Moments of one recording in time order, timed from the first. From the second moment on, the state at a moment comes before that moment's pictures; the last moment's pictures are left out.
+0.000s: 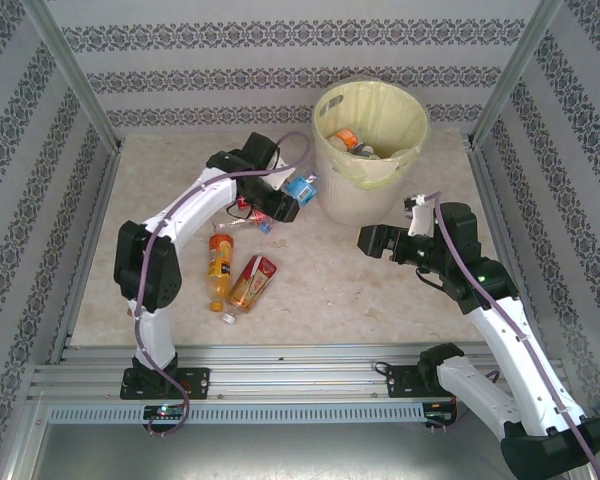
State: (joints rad) left arm -0.44 1.91 1.74 -0.94 0.32 0.02; right arm 0.28 0.82 0.91 -0.66 -0.45 0.53
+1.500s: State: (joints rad) left arm -0.61 1.33 0.97 -0.12 0.63 -0.71; right arm 0.53 1.23 1.04 -0.20 -0.46 0.74
